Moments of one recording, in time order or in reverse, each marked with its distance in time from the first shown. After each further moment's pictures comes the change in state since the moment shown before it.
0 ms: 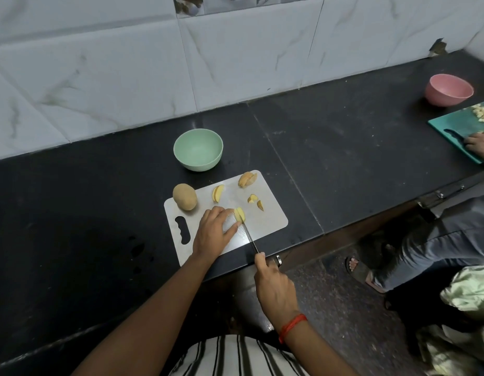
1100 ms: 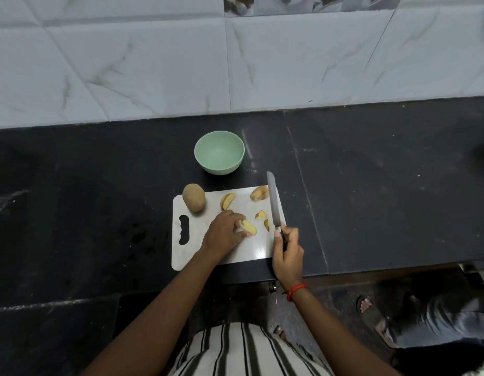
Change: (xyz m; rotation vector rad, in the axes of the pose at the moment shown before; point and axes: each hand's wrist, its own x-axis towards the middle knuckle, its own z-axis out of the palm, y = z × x) left_hand 0.035 0.027 0.010 -0.115 -0.052 -0.284; right_hand 0.128 0.059 -0.026 0.912 0.294 -0.219
